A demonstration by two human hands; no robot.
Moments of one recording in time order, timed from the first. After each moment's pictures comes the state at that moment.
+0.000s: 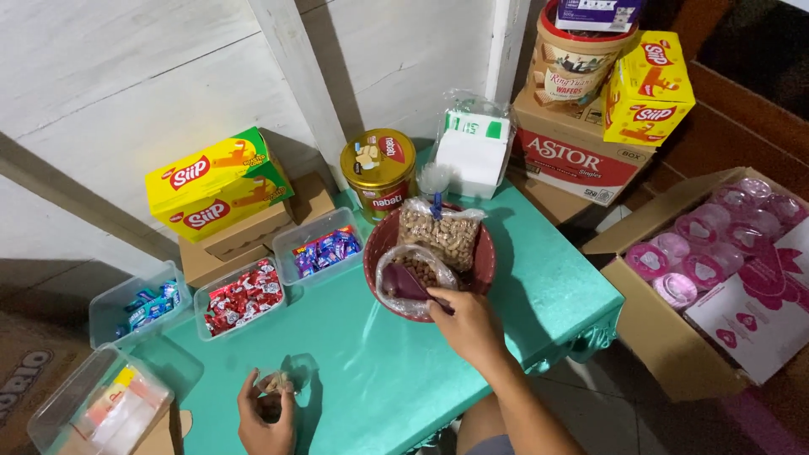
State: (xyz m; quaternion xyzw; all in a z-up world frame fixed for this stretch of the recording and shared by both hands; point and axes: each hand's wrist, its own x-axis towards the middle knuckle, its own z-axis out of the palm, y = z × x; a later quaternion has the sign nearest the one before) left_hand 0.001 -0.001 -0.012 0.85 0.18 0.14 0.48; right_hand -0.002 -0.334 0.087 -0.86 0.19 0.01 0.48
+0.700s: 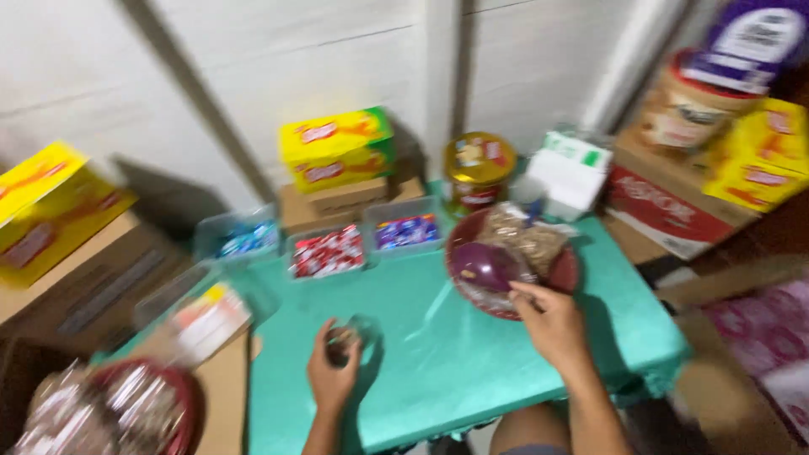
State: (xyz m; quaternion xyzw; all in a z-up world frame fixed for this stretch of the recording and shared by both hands) left_hand 0.012 0.029 -0.063 0.80 0.10 0.15 0.57; right_hand -0.002 -0.335 0.078 -0.84 0.19 -0.08 0.49
